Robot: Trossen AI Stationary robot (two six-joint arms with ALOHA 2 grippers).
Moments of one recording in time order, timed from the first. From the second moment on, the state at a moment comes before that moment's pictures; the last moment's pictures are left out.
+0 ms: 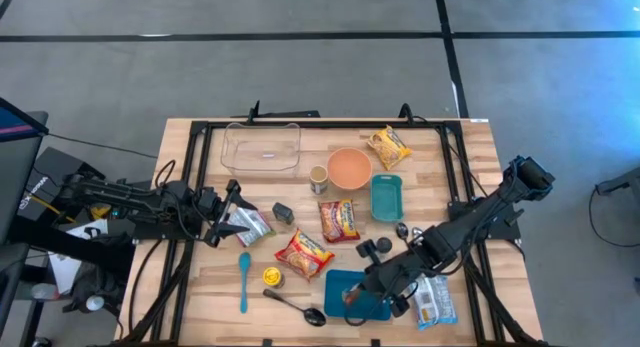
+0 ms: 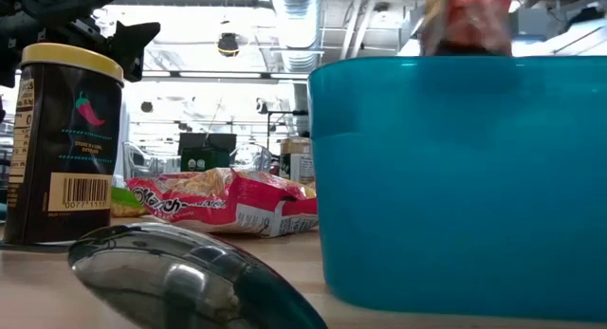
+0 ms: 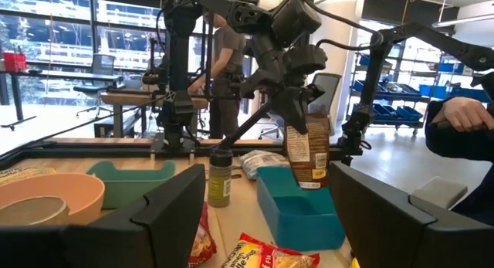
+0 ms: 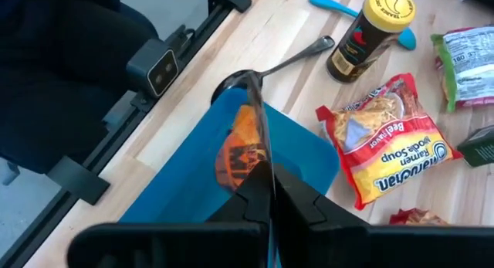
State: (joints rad) left arm -0.12 0.36 0.01 0.49 0.10 -0.09; right arm 0.61 1.57 1.20 -0.45 0.16 -0.01
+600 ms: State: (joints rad) left arm -0.12 0.36 0.01 0.49 0.10 -0.09; right arm 0.56 1.65 1.20 -0.39 0.12 -0.09
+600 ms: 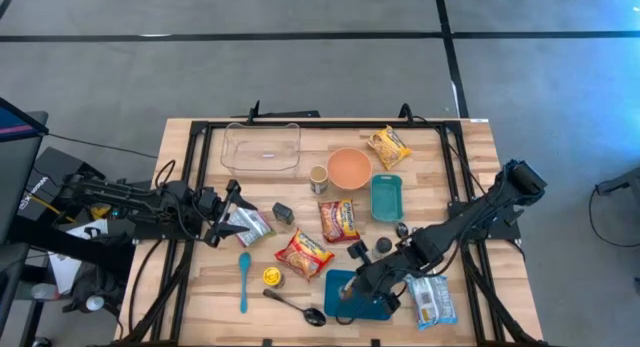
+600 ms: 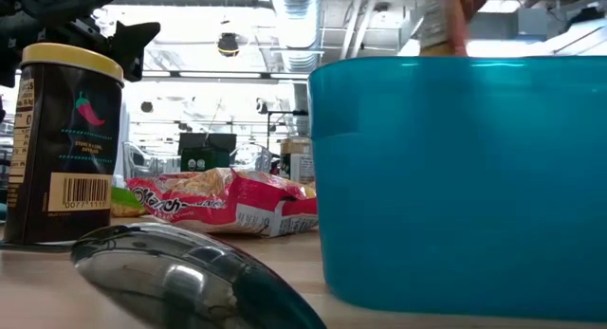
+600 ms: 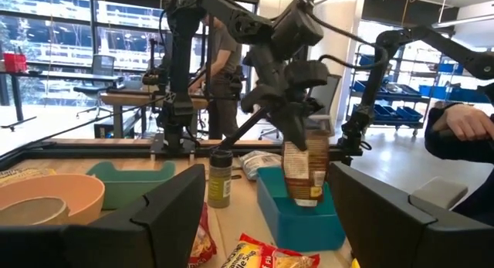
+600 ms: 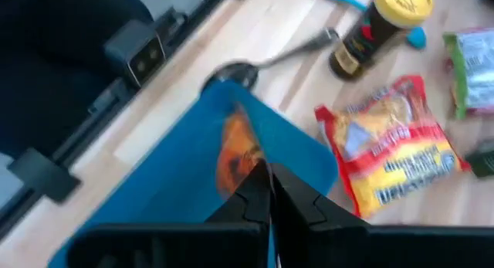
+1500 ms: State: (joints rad) left arm -0.12 0.36 0.01 0.51 0.10 -0.09; right arm 0.54 1.72 1.20 -0.39 0.09 -0.22
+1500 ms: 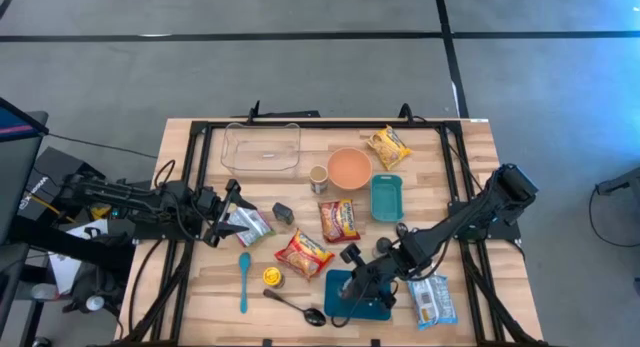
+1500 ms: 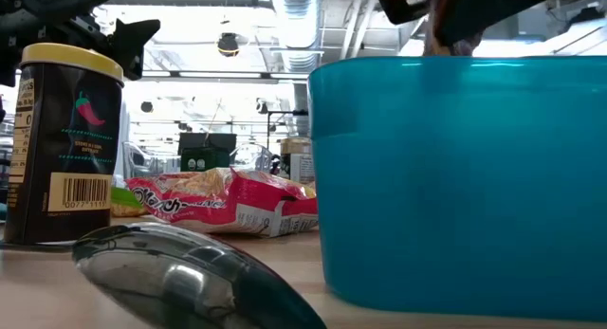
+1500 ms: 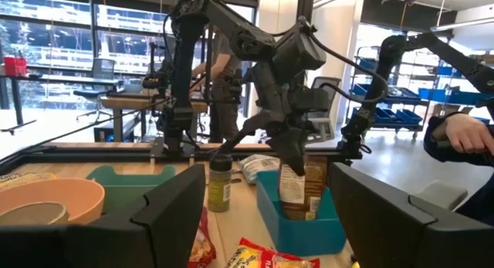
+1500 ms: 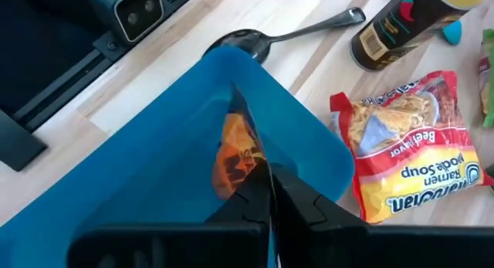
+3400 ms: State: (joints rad) left arm -0.12 0.36 0.01 0.52 0.10 -0.09; right arm 0.50 1.76 1.20 -0.30 0.03 -0.25
